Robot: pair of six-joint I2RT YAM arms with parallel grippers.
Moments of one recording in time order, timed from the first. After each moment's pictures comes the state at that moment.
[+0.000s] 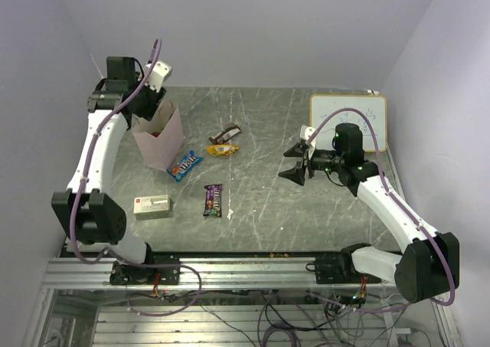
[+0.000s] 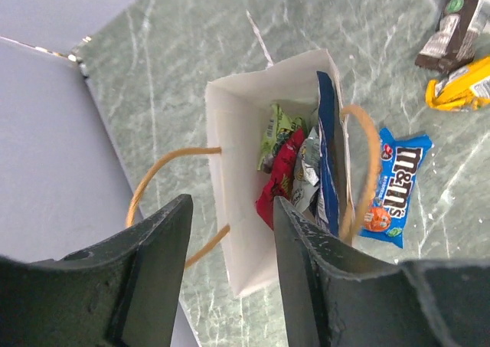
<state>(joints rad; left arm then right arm) -0.03 1.58 1.64 -0.78 0.10 0.53 0.26 1.16 0.81 -0.18 -0.95 -0.53</state>
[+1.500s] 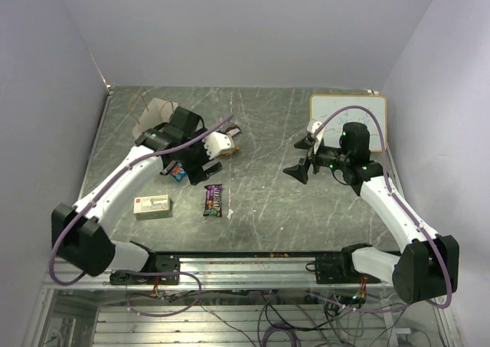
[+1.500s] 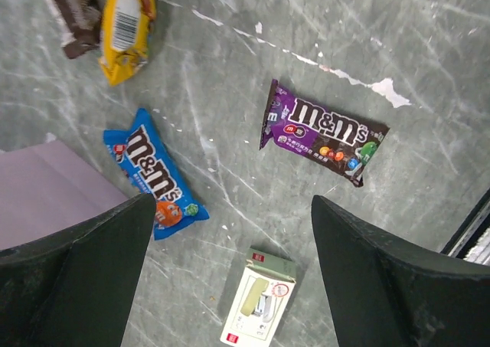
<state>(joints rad) -0.49 1.32 1.22 -0.86 0.25 0.66 0.20 1.15 0.80 -0.15 -0.87 -0.47</state>
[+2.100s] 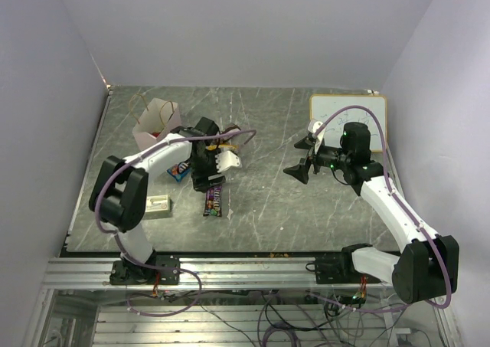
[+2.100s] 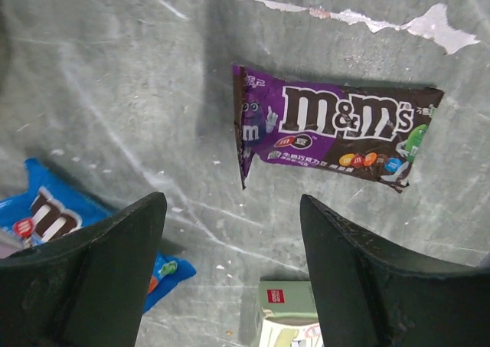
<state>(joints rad) -0.50 1.70 1.22 -0.86 0.24 0.89 0.19 1.15 0.80 -0.15 -0.88 -0.47</state>
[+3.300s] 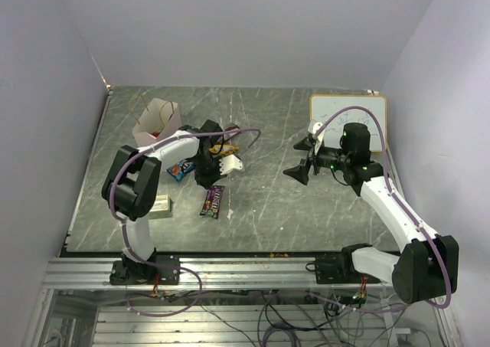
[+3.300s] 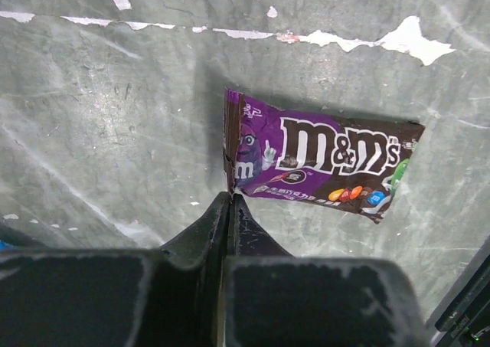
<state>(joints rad) -0.50 1.86 1.28 -0.90 0.32 0.96 0.19 1.15 0.79 -0.15 -0.90 -0.47</state>
